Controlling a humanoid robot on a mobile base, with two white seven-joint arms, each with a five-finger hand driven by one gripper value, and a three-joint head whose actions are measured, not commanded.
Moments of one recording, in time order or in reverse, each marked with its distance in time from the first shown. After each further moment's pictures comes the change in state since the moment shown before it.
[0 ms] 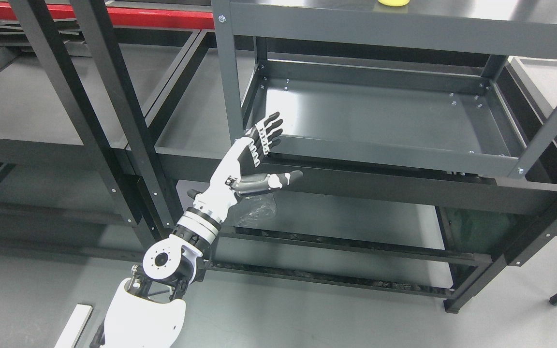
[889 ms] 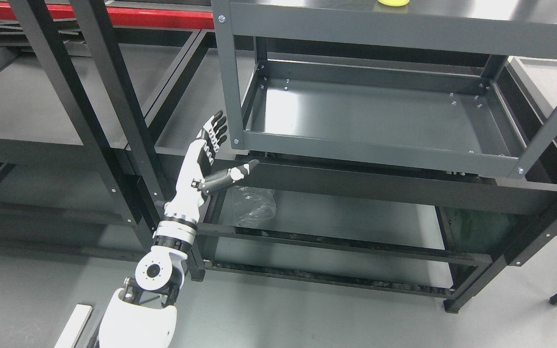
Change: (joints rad) left arm 0.047 0.000 0.072 0.106 -0.111 -0.173 0.232; right arm 0.000 0.000 0.000 0.000 0.000 0.000 0.000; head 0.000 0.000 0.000
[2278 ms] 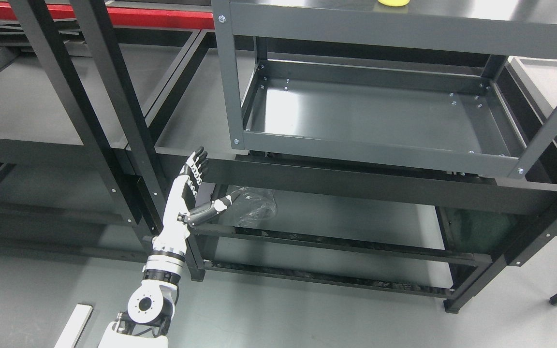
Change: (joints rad) left arm 0.103 0.000 0.044 0.057 -0.011 -0.087 0.009; right arm 0.000 0.000 0.000 0.000 0.000 0.000 0.000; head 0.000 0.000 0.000
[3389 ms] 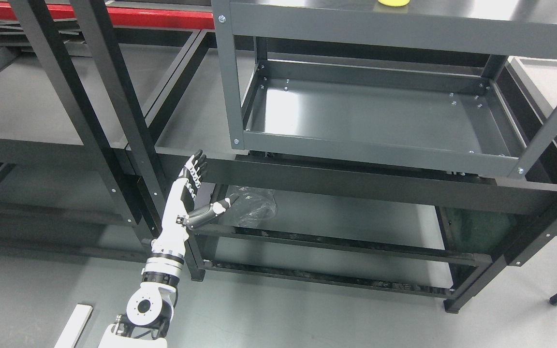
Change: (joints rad) left arm 0.008 0.000 0.009 0.003 0.000 0.000 -0.003; right arm 0.000 0.000 0.000 0.000 0.000 0.000 0.000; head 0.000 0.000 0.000
